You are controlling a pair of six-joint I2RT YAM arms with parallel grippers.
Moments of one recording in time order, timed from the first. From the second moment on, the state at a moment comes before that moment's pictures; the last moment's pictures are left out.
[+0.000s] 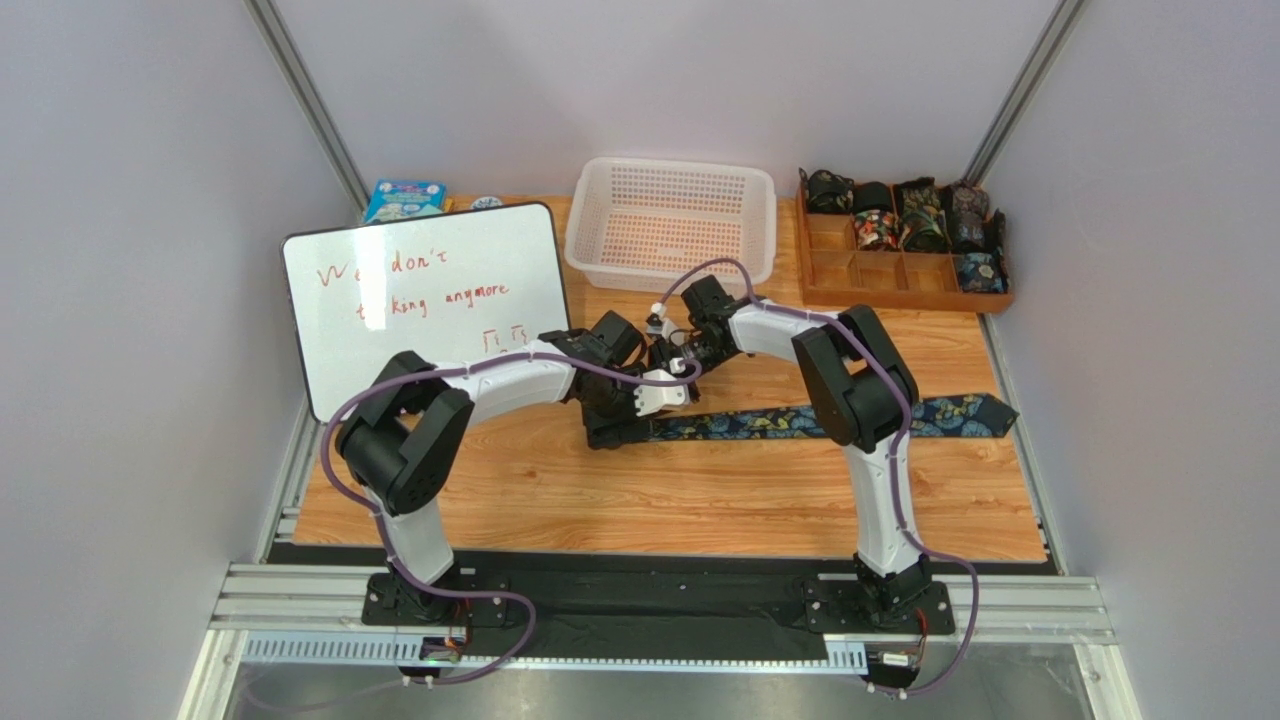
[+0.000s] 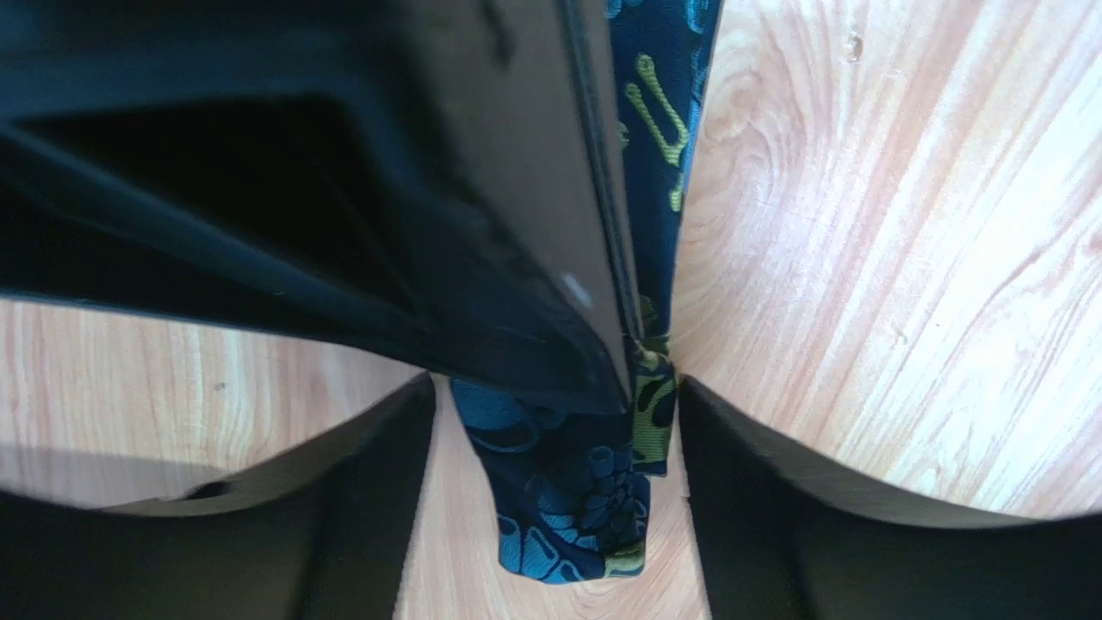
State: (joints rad) left arm -0.70 1.78 1.10 -0.55 0.23 0.70; right arm 0.51 2.17 1.43 -0.51 -1.04 0.50
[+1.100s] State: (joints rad) left arm -0.71 1.76 1.07 -0.50 0.22 0.76; right arm 0.49 2.21 1.47 -0.54 -1.01 0.38
